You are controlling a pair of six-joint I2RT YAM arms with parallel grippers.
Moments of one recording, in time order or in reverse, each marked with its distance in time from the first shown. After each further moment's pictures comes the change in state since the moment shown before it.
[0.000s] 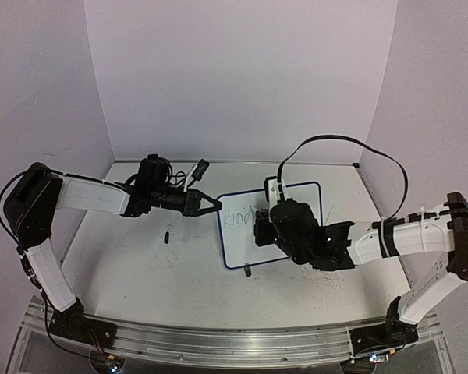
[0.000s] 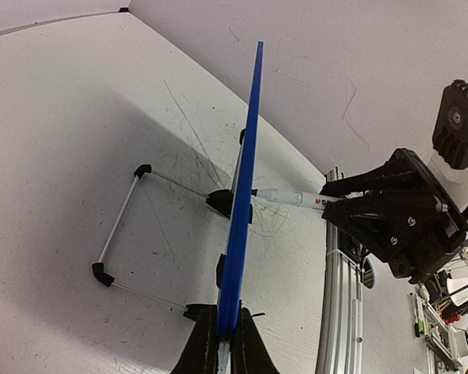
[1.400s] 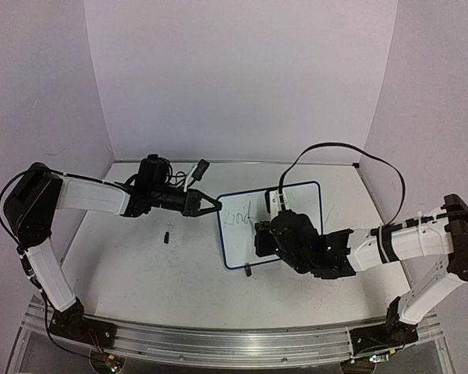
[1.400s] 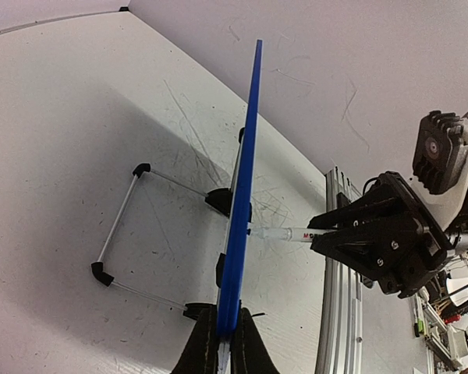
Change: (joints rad) left arm 0.000 0.000 0.000 -0.001 0.000 -0.001; right arm 0.022 0.001 -0.061 0.009 -0.039 0.097
